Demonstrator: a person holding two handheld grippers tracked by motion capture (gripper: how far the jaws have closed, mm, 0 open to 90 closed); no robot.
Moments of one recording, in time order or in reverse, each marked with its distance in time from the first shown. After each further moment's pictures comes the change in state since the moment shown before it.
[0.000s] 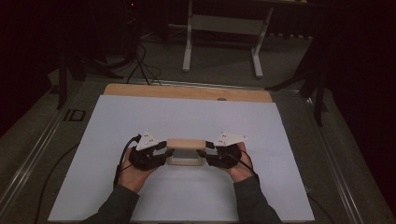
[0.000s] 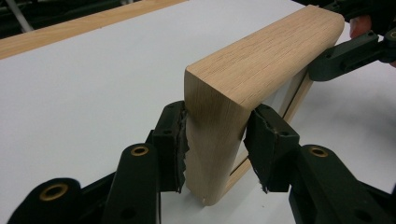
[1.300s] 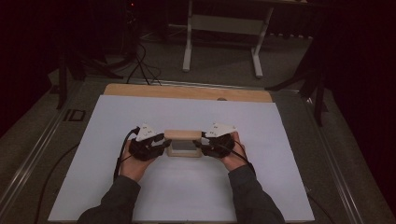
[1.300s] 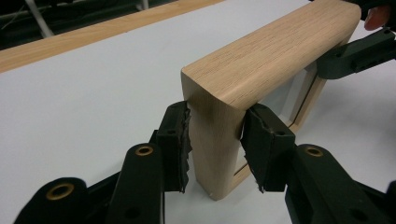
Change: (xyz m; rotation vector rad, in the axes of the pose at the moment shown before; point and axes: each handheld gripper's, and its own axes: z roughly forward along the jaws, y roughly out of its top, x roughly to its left) left arm 0.030 0.002 0.016 -0.019 0.055 -0.019; right arm -0.016 0.020 0.028 0.036 -0.057 -0.104
